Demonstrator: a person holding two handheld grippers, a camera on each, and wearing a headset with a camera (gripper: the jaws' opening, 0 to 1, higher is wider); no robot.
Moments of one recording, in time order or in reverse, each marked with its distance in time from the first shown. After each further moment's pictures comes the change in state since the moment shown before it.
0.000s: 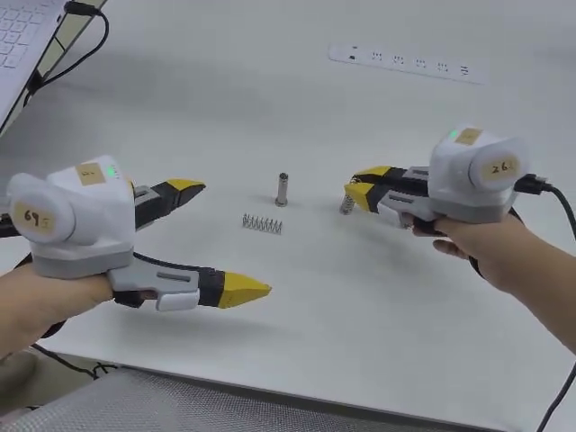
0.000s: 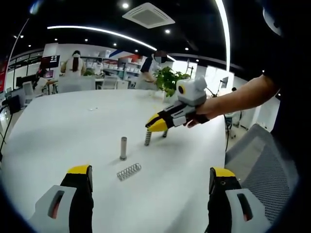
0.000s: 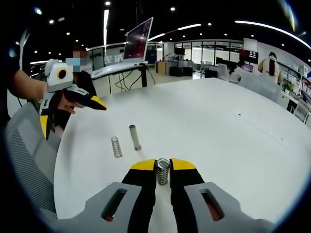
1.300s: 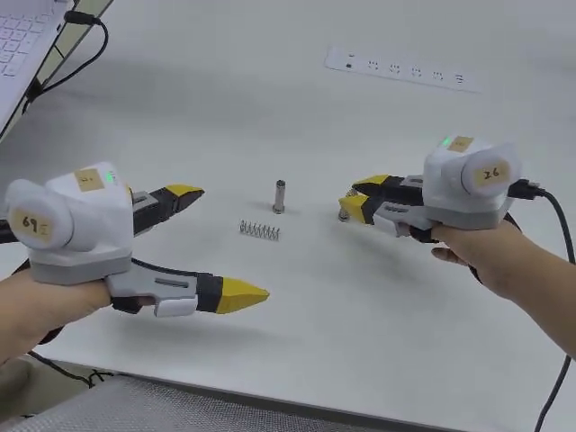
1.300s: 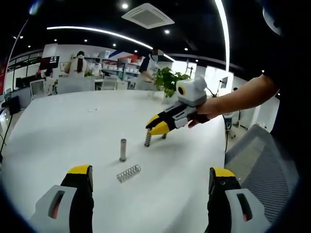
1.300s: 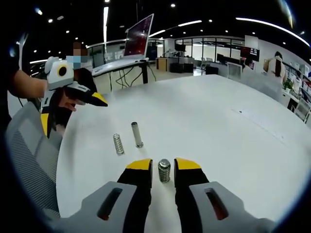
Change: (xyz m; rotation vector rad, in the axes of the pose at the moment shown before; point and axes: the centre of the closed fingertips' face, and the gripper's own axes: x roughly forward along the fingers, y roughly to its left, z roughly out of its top) left arm -0.001 -0.001 0.004 0.007 -0.004 -0.003; right arm -0.005 0.007 0.000 0.008 0.025 0.011
